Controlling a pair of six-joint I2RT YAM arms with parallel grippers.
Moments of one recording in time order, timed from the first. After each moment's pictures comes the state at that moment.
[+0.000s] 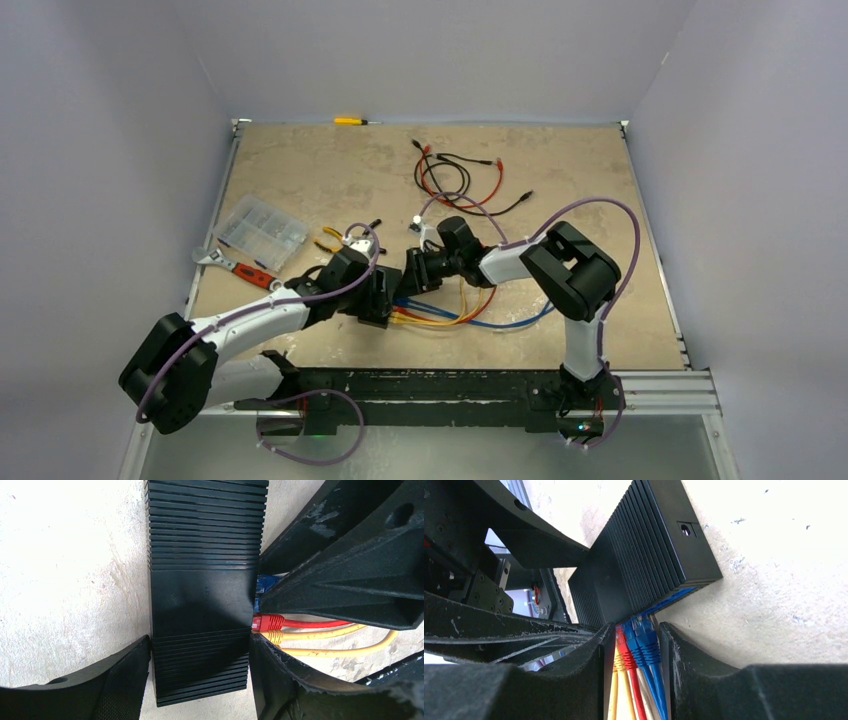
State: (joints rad) left arm -0.68 1.18 0.49 -0.25 0.00 -0.60; right arm 0.73 1.94 0.87 0.40 -0.70 0.62
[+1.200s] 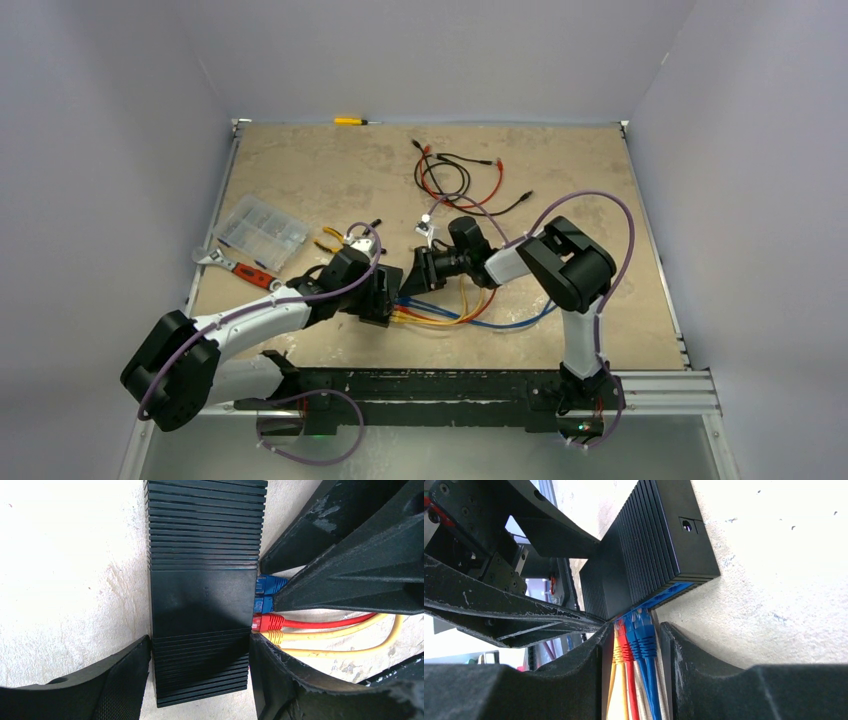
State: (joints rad) left arm -0.68 1.19 0.49 -0.22 -0.01 -0.59; right arm 0.67 2.00 0.83 0.58 -0.83 0.65
